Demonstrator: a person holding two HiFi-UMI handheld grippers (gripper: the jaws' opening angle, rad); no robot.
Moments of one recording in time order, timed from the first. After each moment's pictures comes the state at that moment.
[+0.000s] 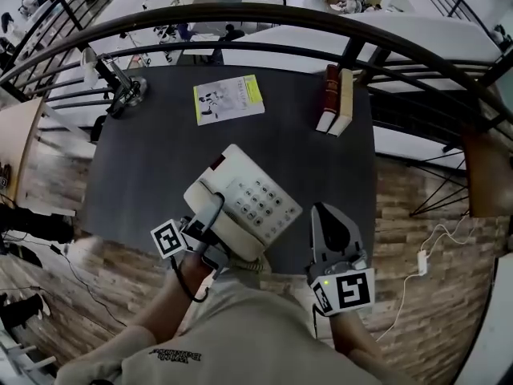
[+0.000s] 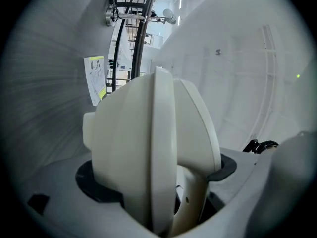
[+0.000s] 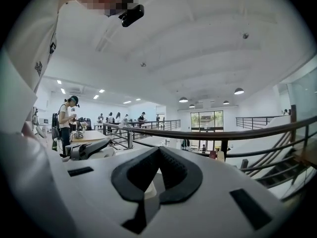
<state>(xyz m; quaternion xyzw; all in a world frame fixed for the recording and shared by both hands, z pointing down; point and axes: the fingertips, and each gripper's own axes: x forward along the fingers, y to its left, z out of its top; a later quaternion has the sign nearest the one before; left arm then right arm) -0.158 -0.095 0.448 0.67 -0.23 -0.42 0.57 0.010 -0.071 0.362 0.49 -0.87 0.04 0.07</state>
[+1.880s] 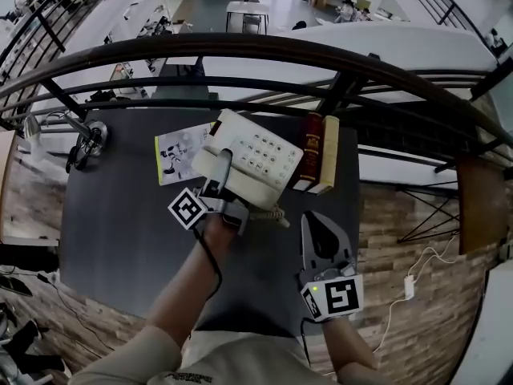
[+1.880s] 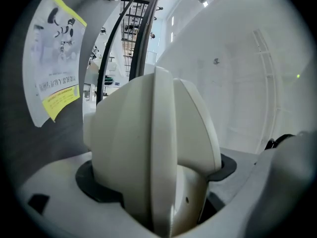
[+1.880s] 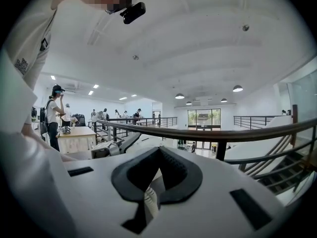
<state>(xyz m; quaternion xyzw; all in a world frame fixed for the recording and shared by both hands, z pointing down) -0.097 -0.423 0.483 0.65 -0.28 -0.50 0.50 0.058 -0.288 0.398 0.50 -0.86 0.04 0.09</state>
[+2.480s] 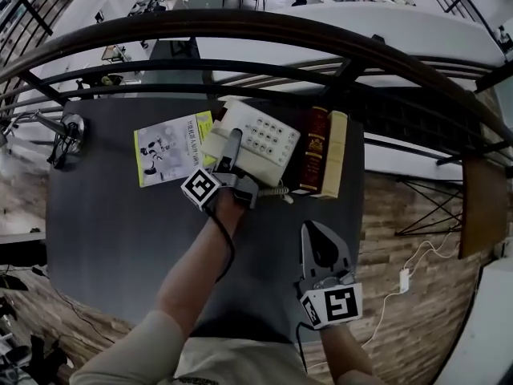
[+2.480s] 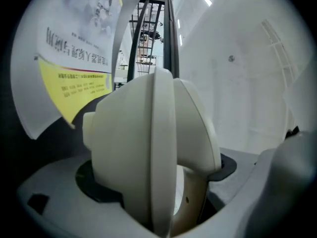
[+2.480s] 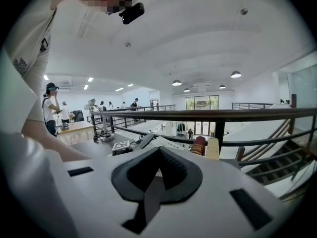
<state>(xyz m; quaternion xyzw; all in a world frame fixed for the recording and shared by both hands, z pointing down) -0.065 -0.529 0.612 0.61 -0.34 -0.48 0.53 0.080 -0.334 0.482 0.50 -0.85 0.10 0.13</state>
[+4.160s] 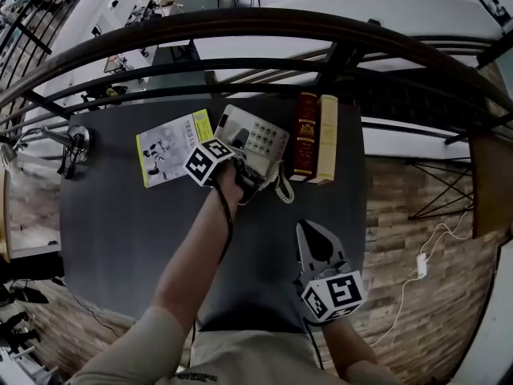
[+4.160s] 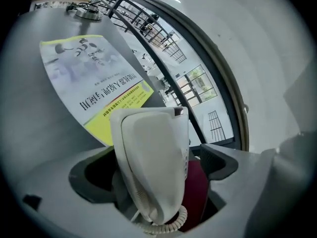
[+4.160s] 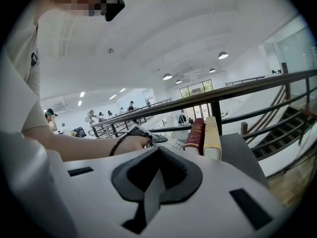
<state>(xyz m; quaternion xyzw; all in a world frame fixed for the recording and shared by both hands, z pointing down) -0.061 -0.504 0.700 0.50 -0.59 -0.06 0.63 0.096 -0.305 0.508 0.50 -0.84 0.22 0.09</state>
